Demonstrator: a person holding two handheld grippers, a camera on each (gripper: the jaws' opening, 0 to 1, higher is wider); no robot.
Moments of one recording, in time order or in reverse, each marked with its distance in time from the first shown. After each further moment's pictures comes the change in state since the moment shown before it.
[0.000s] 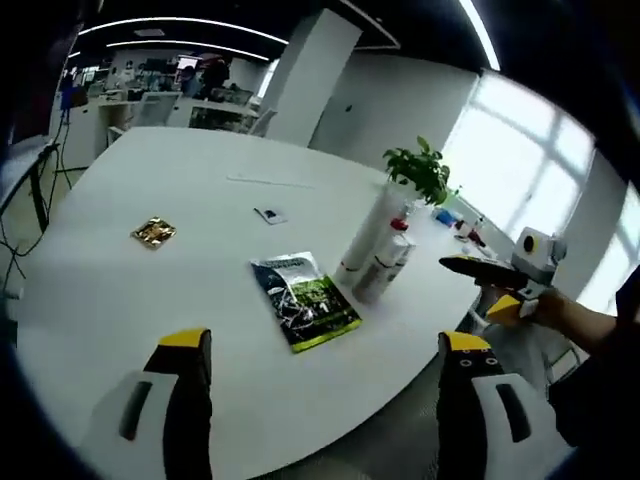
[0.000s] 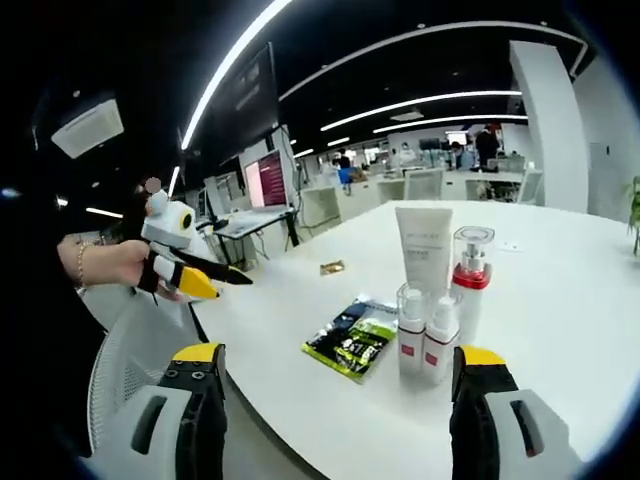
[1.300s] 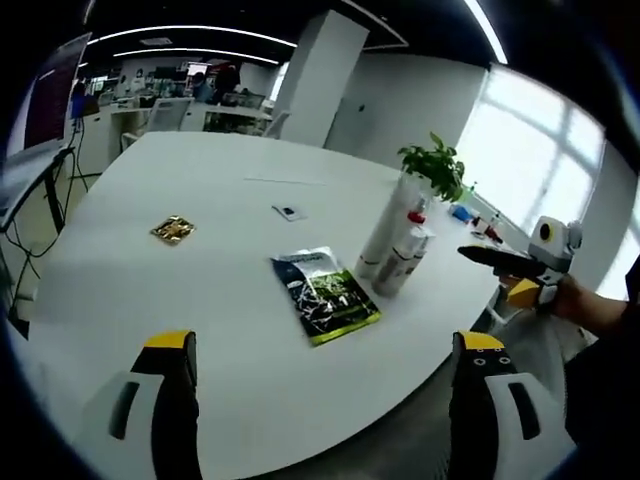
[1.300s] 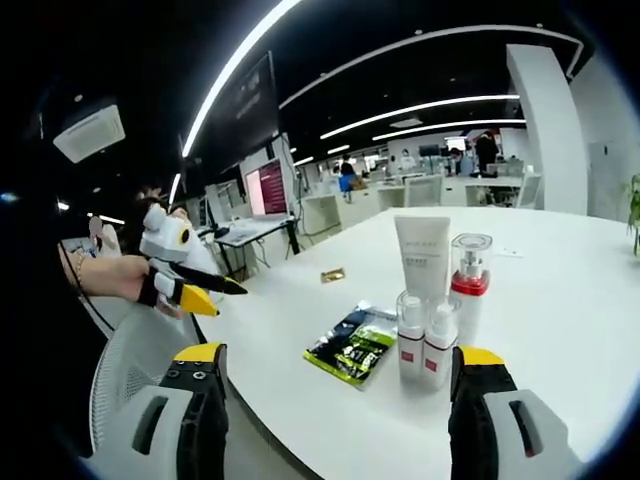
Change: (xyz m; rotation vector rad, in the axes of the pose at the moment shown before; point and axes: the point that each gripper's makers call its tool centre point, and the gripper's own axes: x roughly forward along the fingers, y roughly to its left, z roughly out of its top) left arm 0.011 0.017 -0.001 0.012 0.002 0.088; right arm -0.002 0.001 0.005 0.013 -0.033 0.006
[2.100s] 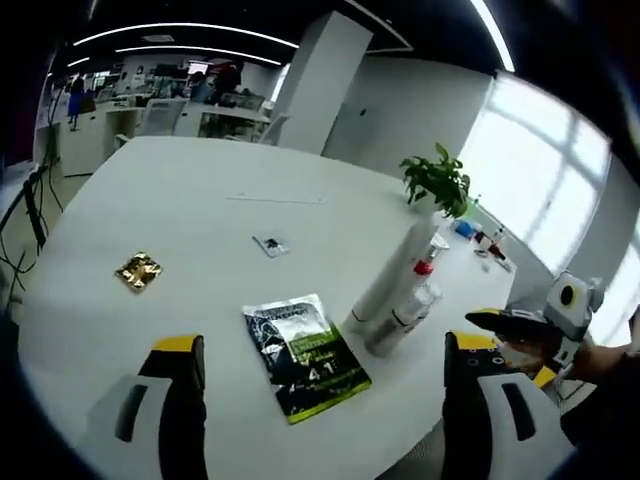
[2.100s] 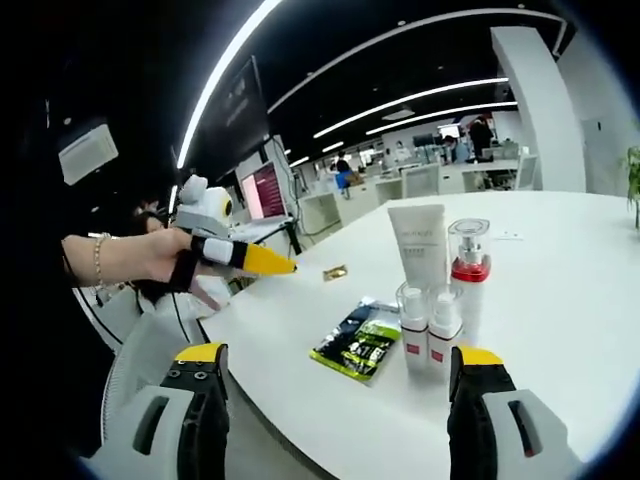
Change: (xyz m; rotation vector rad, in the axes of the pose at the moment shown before) left arm 0.075 -0.022 0.060 -0.035 0.018 0.021; right arm 0.002 -0.001 -0.004 0.070 0.022 0.005
